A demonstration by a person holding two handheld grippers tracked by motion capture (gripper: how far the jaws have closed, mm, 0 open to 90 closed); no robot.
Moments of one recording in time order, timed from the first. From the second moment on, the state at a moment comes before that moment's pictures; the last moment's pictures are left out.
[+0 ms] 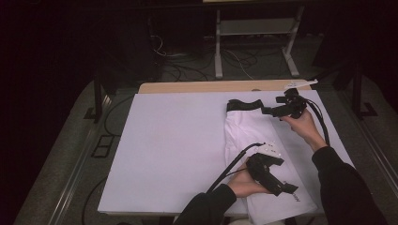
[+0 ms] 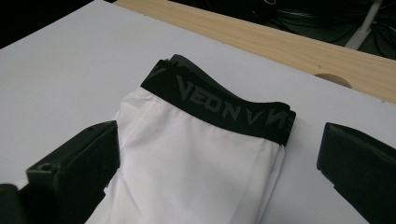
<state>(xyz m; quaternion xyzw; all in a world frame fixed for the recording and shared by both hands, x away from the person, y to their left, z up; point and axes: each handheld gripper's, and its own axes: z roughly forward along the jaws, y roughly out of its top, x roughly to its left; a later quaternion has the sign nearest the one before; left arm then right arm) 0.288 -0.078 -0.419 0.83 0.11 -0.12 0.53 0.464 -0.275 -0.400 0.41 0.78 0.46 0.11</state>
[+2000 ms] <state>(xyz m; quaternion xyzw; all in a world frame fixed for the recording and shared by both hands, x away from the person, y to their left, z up) 0.386 0.024 -0.402 0.81 0.25 -0.01 0.53 0.431 -0.289 -0.407 0.41 0.78 0.45 0.11</state>
